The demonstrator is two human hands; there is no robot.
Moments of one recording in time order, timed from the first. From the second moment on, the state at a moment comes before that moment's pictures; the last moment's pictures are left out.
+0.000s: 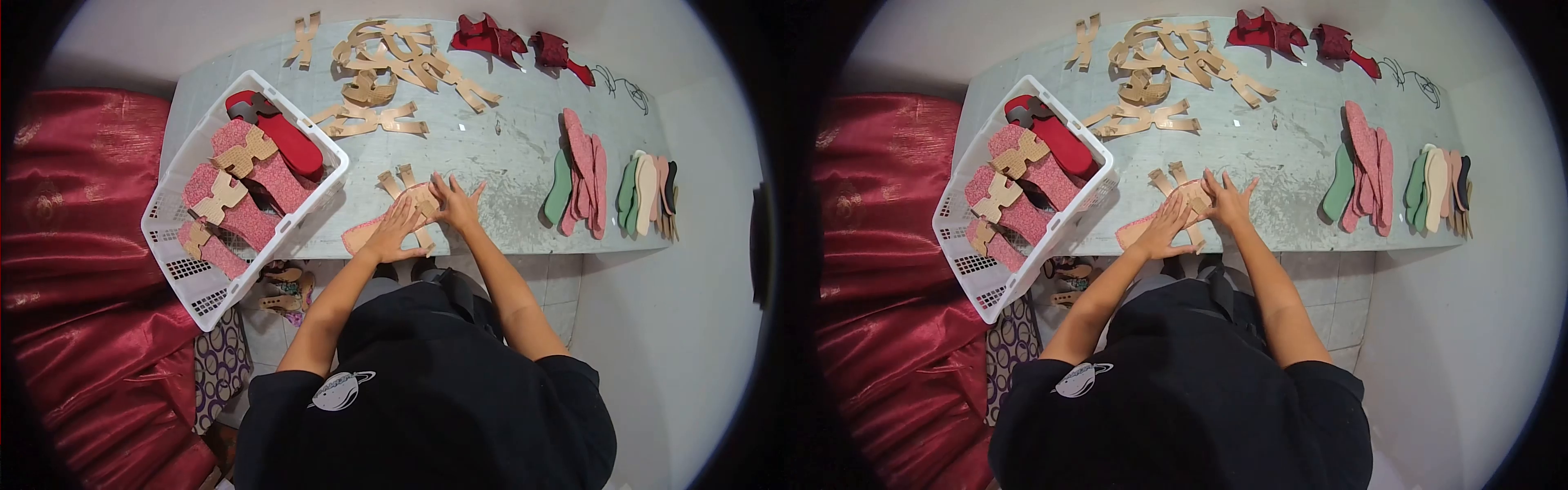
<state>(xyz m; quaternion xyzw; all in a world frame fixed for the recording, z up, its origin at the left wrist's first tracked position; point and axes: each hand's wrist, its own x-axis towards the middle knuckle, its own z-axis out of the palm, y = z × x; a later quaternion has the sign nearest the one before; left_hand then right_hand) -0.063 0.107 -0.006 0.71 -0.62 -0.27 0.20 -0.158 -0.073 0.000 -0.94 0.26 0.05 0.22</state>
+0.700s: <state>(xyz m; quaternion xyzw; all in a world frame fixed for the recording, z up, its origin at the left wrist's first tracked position) -0.065 0.069 -0.012 0.79 -0.33 -0.16 0.49 -0.153 -0.071 0.005 -0.95 0.27 0.09 0.12</state>
